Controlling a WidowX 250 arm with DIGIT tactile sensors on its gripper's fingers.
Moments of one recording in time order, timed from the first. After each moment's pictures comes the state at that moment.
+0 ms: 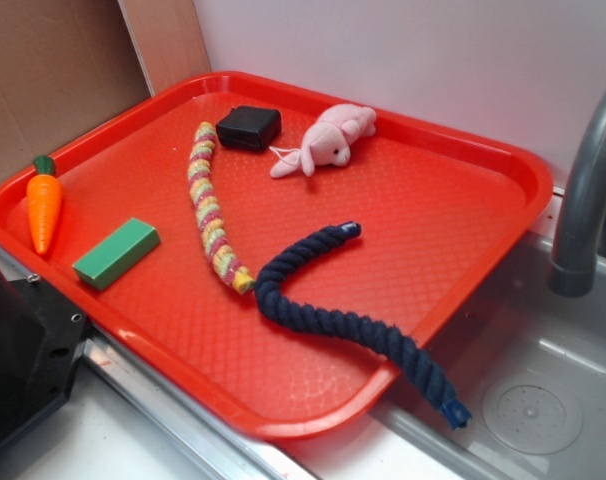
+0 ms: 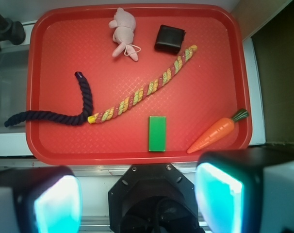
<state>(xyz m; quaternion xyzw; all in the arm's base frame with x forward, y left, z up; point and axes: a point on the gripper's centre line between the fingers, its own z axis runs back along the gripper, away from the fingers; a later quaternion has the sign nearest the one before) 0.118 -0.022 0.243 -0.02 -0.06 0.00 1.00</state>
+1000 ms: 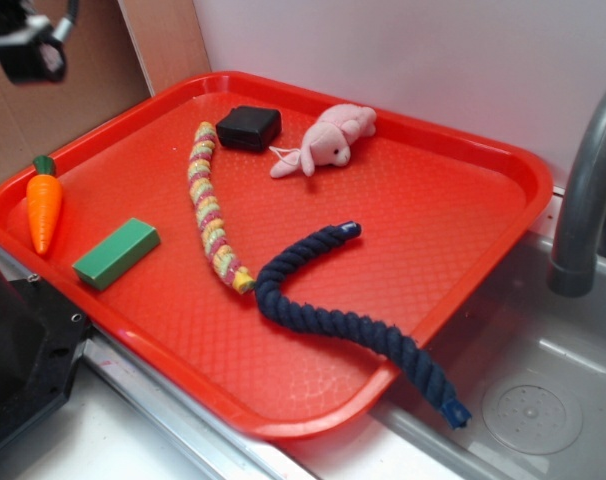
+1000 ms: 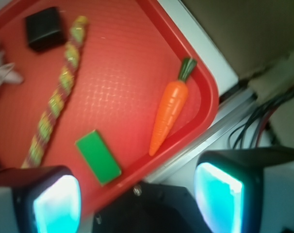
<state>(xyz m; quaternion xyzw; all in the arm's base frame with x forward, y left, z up) 0.121 0.071 0.143 0.02 -0.02 0.36 0.93</state>
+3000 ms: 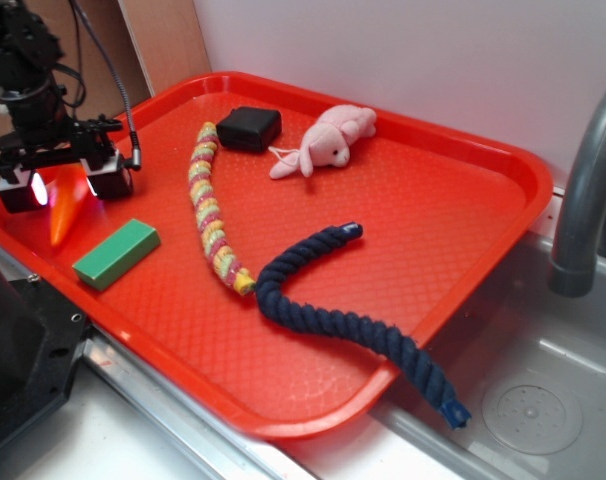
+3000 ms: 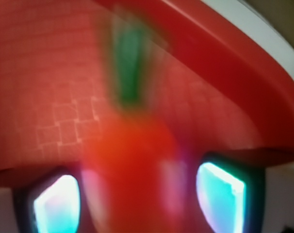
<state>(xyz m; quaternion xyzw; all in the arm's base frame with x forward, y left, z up) 0.151 0.124 0.015 0.08 -0.01 0.47 0.88</state>
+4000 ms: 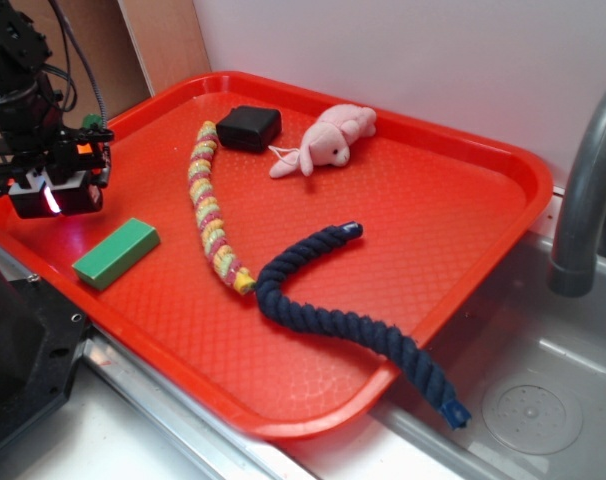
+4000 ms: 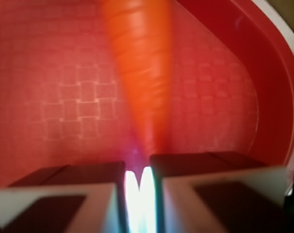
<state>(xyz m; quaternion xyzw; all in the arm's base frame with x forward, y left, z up) 0.134 0.102 0.028 0.02 -0.02 0.40 0.91</state>
